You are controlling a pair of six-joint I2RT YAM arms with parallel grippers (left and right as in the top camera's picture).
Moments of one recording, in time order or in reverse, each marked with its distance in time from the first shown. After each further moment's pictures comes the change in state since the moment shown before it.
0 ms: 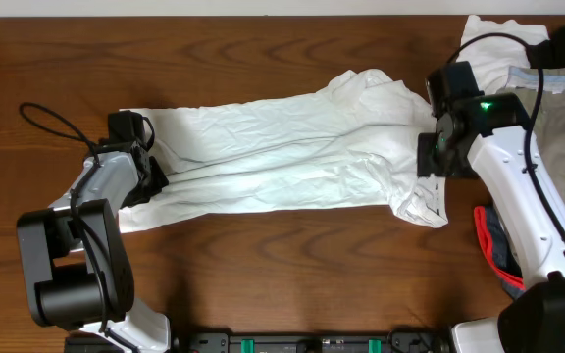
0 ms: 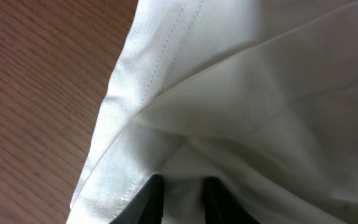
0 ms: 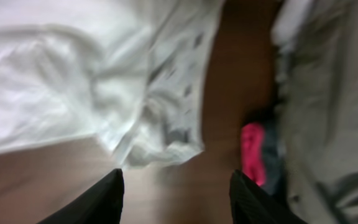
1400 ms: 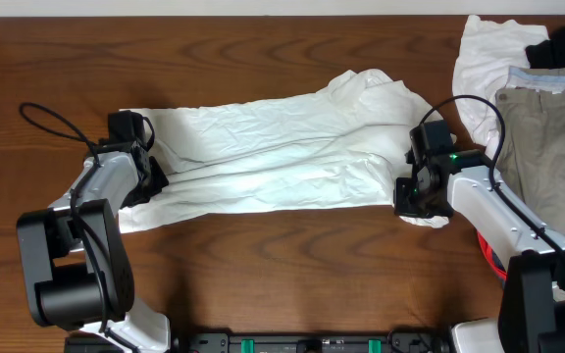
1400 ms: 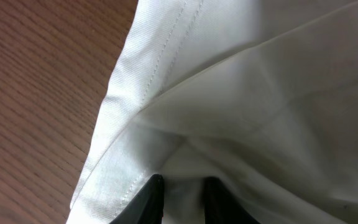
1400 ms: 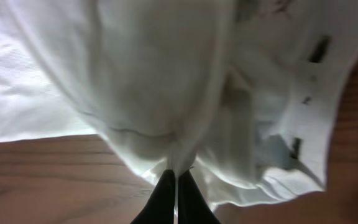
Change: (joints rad) left arm 0.000 0.000 0.000 0.000 0.000 0.000; right arm 0.003 -0.003 -0.467 0.440 -0.173 0.015
